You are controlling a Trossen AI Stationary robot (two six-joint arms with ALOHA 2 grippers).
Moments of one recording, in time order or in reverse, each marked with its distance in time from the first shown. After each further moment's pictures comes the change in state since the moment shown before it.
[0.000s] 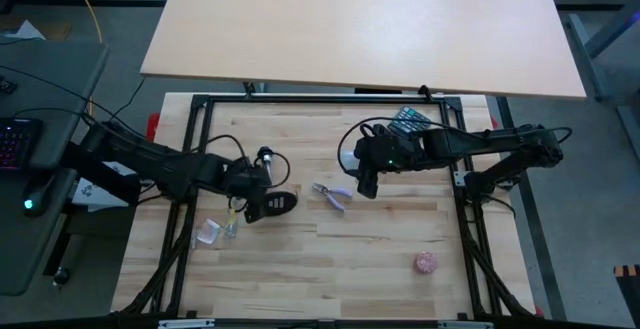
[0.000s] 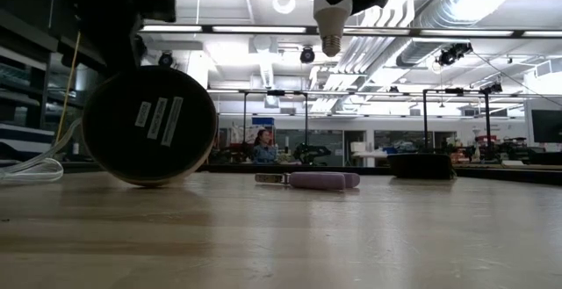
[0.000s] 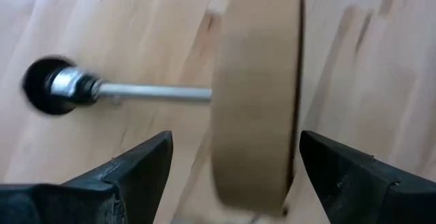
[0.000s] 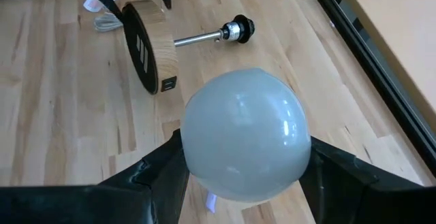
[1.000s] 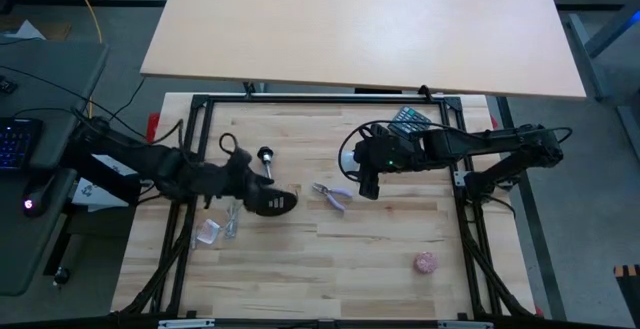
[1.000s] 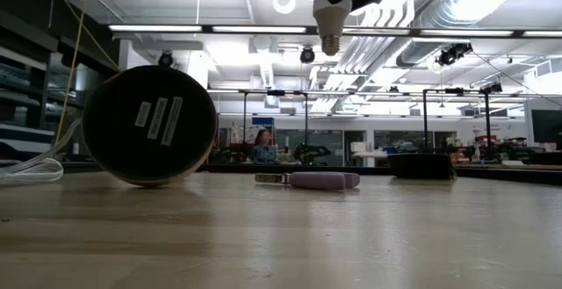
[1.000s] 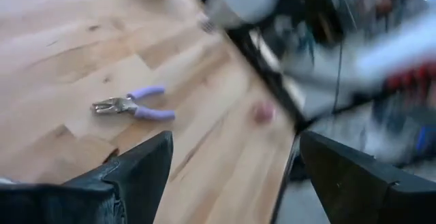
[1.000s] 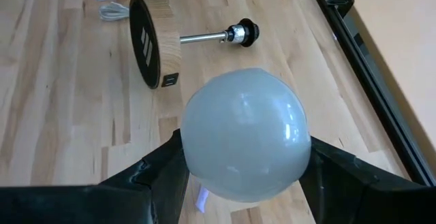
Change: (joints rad) left arm -0.157 -0.231 0.064 0.373 -0.182 -0.503; right arm 0.005 0.000 0.000 0.007 -0.003 -0.099
